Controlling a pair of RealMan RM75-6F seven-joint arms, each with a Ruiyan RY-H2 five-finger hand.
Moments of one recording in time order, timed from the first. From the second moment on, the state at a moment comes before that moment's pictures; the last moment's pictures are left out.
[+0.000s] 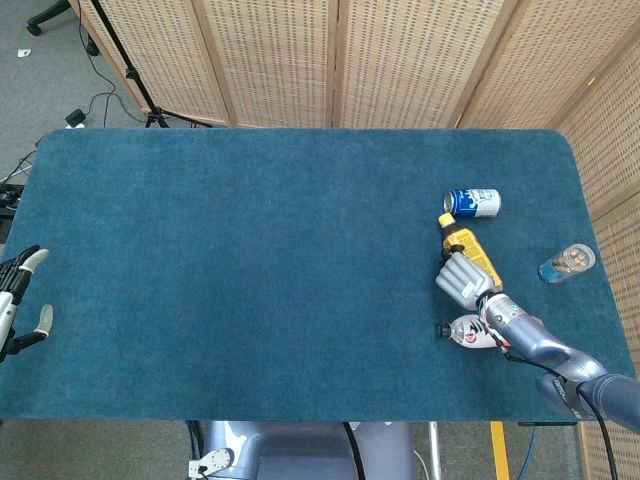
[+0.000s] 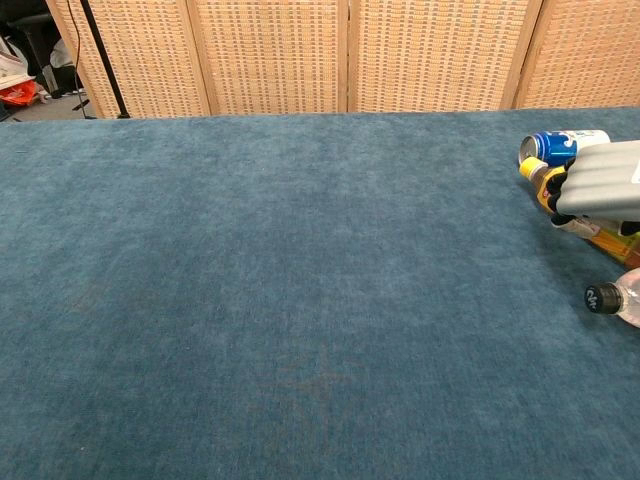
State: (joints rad) left arm -0.18 -0.90 -0.06 -1.76 1.43 1.31 -0.28; right arm 0.86 -1.27 -0.12 -1.27 -1.36 0.69 -0.69
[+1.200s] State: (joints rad) left arm -0.15 -0.90 -0.05 -1.75 1.48 1.37 -0.30; right arm 0.70 -1.05 -0.14 -1.42 -1.70 1.22 -0.32
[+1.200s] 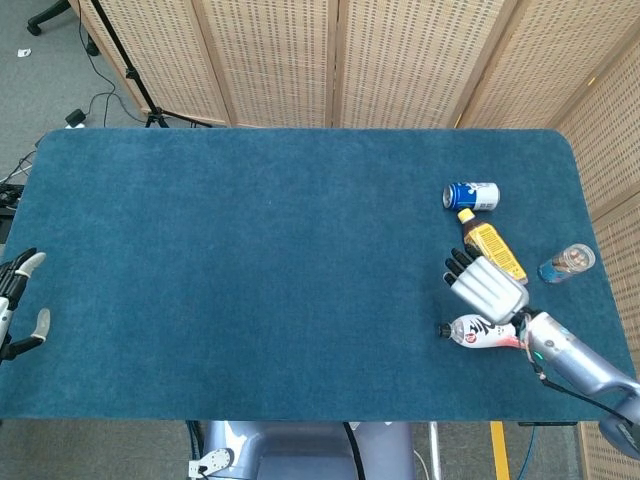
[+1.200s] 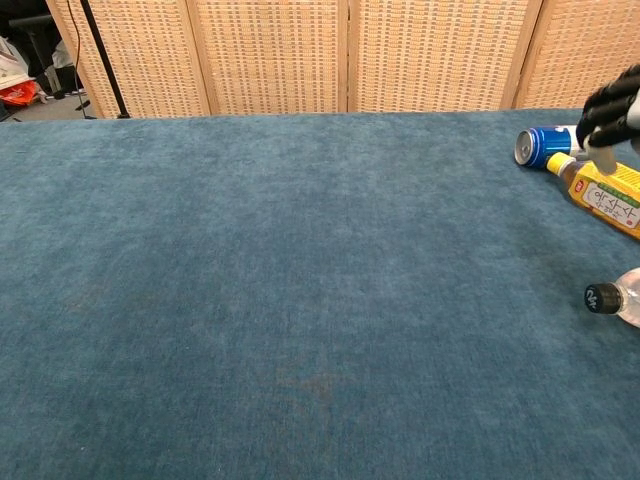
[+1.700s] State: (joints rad) left arm -0.07 -1.03 -0.03 -1.64 1.52 1.54 -0.23; right arm 0.28 -1.14 -0.06 -1.43 -1.63 1.80 0.12
